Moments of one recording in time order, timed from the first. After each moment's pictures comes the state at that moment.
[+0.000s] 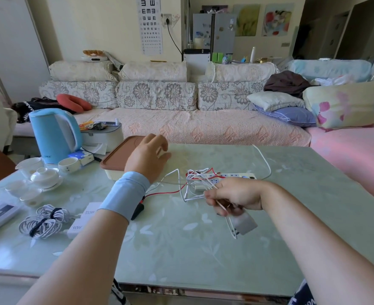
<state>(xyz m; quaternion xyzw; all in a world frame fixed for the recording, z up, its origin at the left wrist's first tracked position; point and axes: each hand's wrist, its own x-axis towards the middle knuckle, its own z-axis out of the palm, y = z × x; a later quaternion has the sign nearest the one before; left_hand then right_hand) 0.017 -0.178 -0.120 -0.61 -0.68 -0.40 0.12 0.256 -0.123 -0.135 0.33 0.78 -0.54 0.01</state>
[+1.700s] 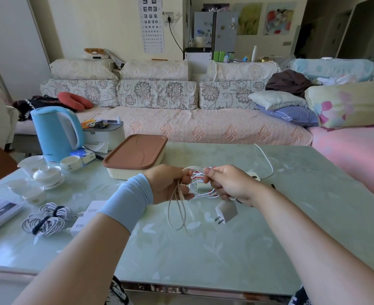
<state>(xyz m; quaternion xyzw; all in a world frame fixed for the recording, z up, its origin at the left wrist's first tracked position) 0.053 -0.201 -0.119 -0.37 -0.52 -0.43 -0.64 0.231 -0.121 -0.142 0.35 0.72 -0.56 -0.22</state>
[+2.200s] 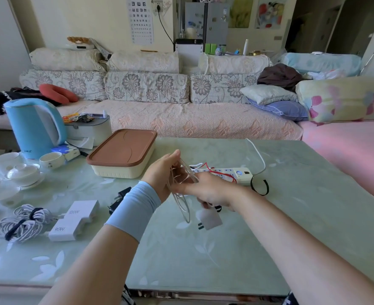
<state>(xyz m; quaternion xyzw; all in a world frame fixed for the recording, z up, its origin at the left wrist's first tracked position) 0.072 -0.161 -0.148 -0.29 -0.47 -0.64 -0.53 0.212 -0.137 -0.146 0.36 0.80 -0.45 -0.12</state>
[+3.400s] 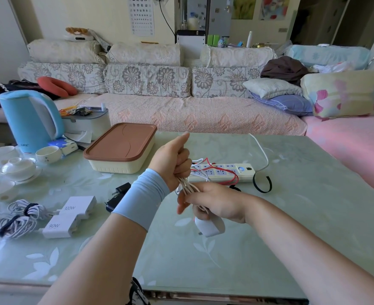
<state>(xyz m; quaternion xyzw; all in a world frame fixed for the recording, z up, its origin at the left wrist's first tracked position) 0.085 -0.151 -0.134 -0.32 -0.41 -0.64 -0.56 0.231 -0.140 -0.168 0.27 0.77 -0.57 -0.08</state>
